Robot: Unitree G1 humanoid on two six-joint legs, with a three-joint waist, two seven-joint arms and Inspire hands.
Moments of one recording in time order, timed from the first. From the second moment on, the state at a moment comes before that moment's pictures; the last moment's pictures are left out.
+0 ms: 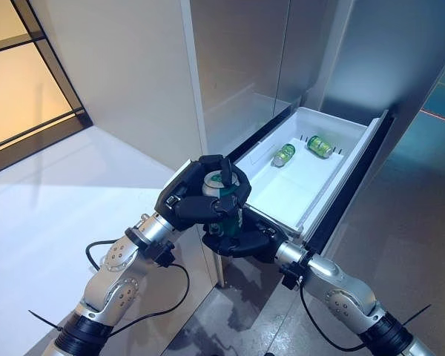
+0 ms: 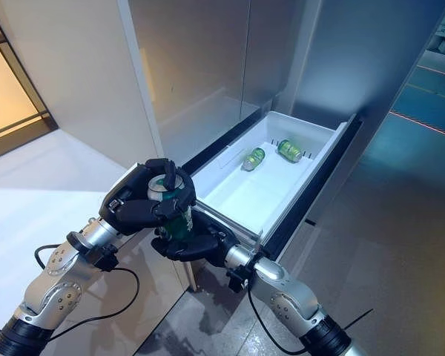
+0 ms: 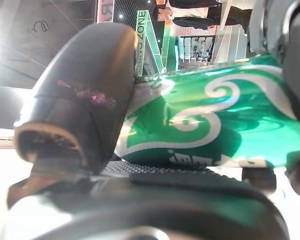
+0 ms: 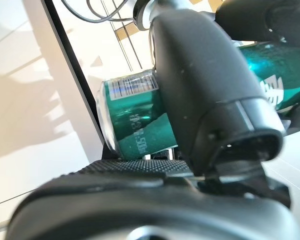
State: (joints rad) left arm -0.13 0.59 -0.23 -0.27 -0.85 -0.06 -0.35; right arm -0.19 -0.49 0.51 -0.18 0.85 0.21 0.19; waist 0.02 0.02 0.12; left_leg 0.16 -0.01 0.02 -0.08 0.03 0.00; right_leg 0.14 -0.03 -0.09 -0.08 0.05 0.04
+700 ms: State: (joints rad) left arm -0.13 0.60 -0.22 -0.28 -0.86 -0.06 -0.36; right arm -0.19 -0.49 0.51 -0.20 0.84 0.21 0.18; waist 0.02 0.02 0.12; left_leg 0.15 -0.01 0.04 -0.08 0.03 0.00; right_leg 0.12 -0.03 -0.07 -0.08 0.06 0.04
